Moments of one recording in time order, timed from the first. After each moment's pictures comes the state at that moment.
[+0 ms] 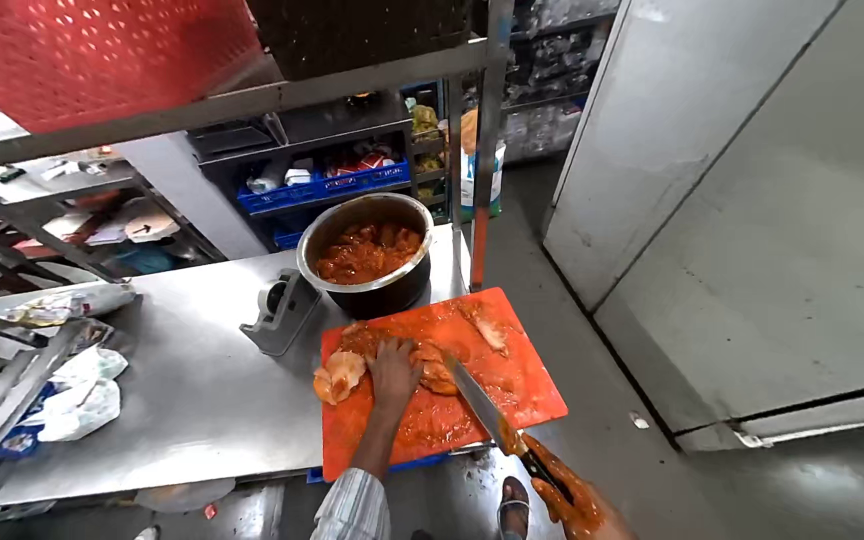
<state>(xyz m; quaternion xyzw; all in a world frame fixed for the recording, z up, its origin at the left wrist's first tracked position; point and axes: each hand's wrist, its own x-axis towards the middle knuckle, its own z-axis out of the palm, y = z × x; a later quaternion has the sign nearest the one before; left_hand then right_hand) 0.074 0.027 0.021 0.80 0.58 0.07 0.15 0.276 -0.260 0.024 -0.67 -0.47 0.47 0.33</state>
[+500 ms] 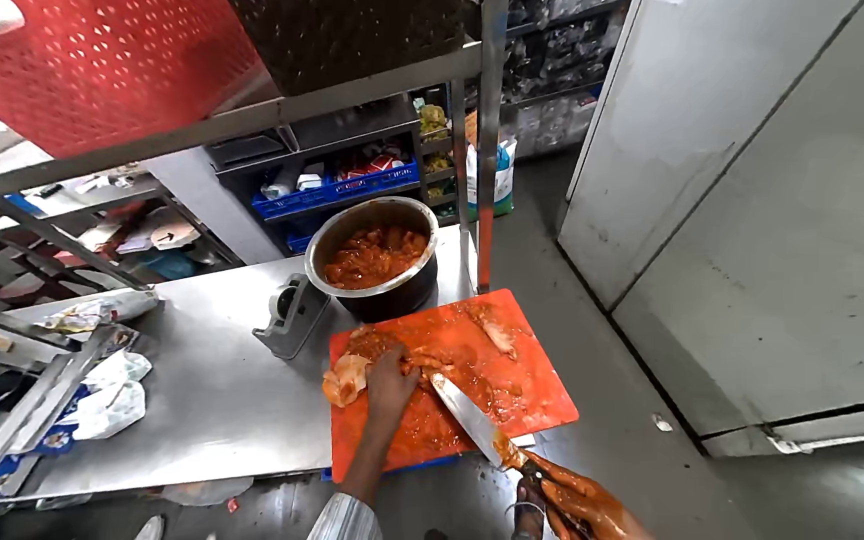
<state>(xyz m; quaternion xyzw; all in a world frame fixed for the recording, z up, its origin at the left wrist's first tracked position) 0.054 0.015 0.041 0.77 0.60 0.13 0.21 0.293 -0.254 0.020 -0.43 -0.27 0.74 0.43</state>
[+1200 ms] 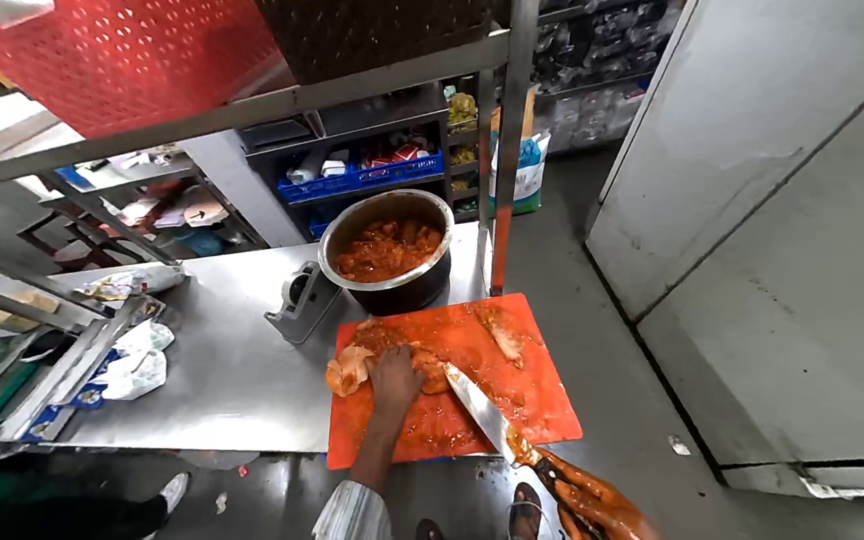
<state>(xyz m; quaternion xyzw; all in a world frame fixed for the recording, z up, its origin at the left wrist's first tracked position) 0.078 0.014 0.050 0.75 0.65 -0.02 0.14 0.334 -0.239 0.023 -0.44 -0.29 0.74 0.42</state>
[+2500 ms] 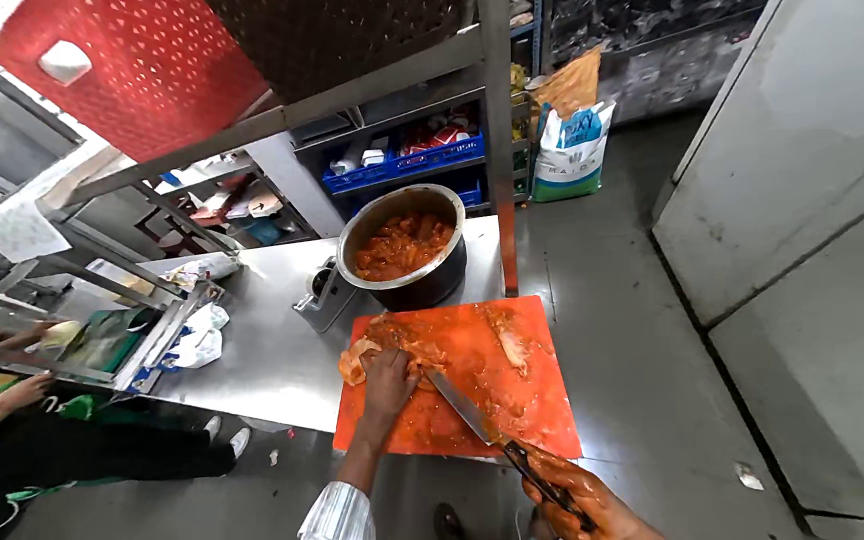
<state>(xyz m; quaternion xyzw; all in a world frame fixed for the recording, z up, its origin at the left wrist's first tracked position) 0.055 -0.004 0.026 0.83 0.51 0.21 -0.07 0.360 -0.184 -0.003 -0.29 -0.15 0.88 0.35</state>
